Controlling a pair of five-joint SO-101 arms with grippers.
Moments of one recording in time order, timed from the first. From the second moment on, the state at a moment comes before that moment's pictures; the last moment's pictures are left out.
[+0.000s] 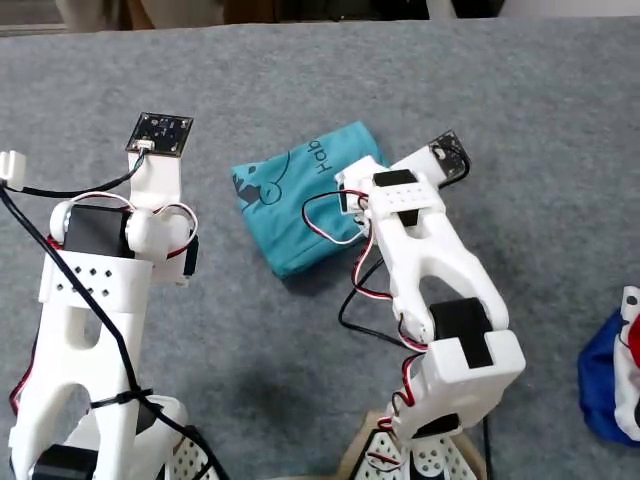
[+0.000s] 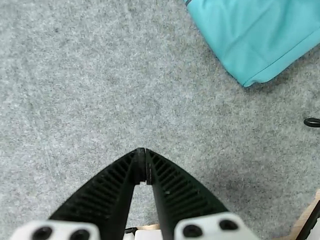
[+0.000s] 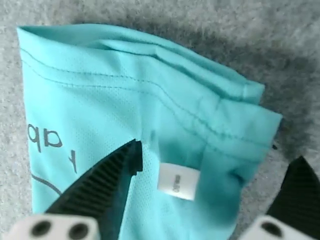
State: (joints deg) left arm 2.9 -33.8 19.8 94.3 -9.7; right arm -13.3 11.3 23.3 40.0 -78.8
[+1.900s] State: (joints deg) left arm 7.8 -33.8 19.8 95.8 -9.7; right arm 6.0 2.1 16.0 49.8 -65.6
